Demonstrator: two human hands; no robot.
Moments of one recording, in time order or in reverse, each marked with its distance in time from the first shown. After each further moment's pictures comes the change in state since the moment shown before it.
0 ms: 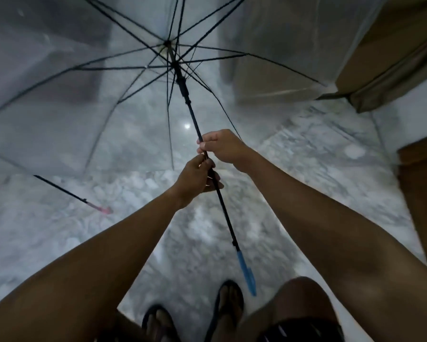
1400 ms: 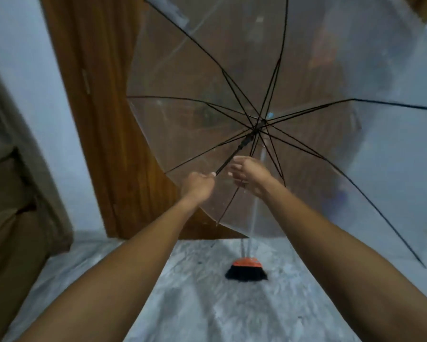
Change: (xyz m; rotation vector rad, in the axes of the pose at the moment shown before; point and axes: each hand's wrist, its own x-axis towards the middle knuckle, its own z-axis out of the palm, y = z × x) left_hand -0.607 0.328 0.342 0.880 -1.124 0.751; right_hand -0.808 -0.298 -0.099 0.791 1.904 0.197
